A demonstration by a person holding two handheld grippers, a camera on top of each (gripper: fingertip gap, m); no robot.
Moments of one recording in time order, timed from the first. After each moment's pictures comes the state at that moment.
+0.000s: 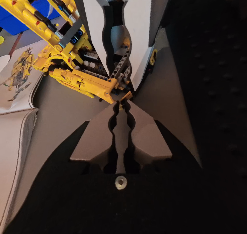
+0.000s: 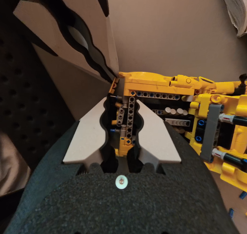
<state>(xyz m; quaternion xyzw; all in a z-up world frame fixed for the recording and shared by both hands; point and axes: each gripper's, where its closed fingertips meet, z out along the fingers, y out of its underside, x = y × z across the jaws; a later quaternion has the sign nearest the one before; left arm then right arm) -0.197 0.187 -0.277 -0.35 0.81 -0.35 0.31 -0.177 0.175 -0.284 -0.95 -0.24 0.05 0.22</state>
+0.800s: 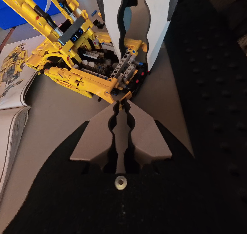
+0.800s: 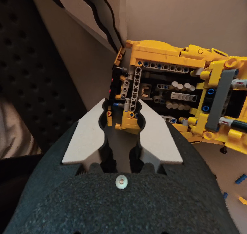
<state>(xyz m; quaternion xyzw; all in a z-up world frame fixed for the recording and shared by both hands) -0.200 0.185 -0.276 -0.36 0.80 -0.38 0.29 -0.167 0.139 -0.282 -0.94 -0.27 0.06 0.18</state>
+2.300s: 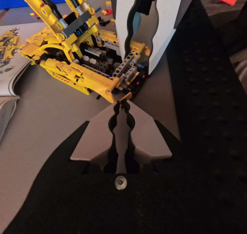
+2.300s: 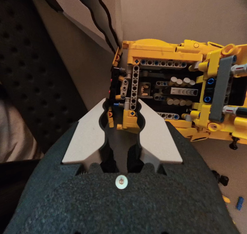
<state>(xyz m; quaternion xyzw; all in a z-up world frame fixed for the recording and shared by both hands) -0.201 0.183 -0.275 -0.41 0.78 -0.41 0.25 -0.169 0.137 -0.282 -0.94 -0.24 0.08 0.21</state>
